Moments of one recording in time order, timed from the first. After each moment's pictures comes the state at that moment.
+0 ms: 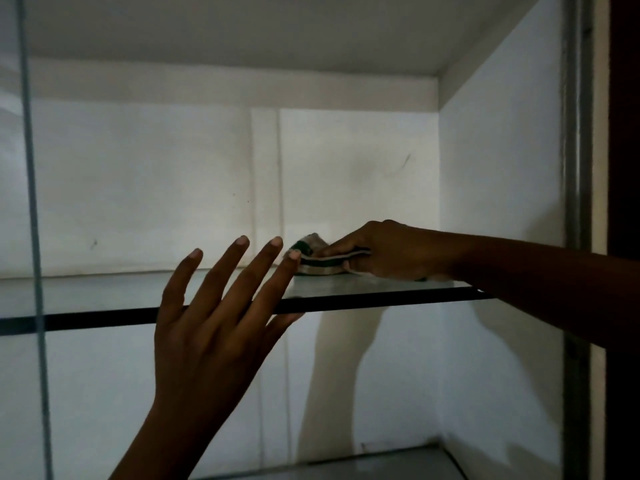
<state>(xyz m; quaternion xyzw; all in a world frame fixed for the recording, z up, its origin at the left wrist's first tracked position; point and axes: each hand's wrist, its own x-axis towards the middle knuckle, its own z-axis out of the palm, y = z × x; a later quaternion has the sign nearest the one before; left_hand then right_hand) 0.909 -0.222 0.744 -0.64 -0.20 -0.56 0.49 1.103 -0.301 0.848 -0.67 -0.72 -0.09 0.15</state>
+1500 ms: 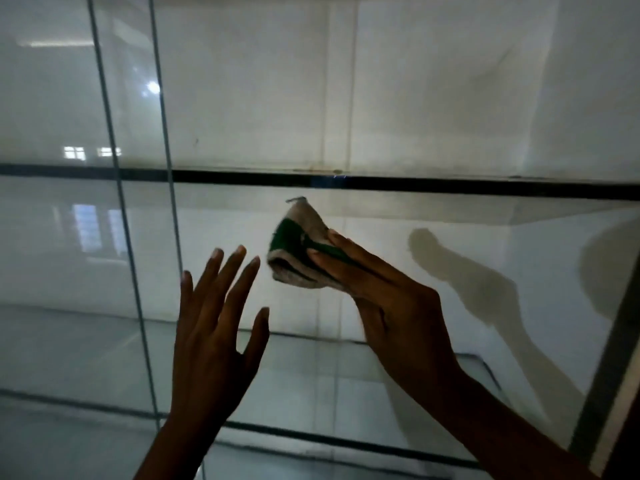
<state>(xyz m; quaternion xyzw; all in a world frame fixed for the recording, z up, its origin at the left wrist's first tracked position) 0.847 -0.262 0.614 -0.71 -0.33 -0.58 0.24 1.031 -0.327 0.668 -0.35 -0.74 -0.21 0.53</state>
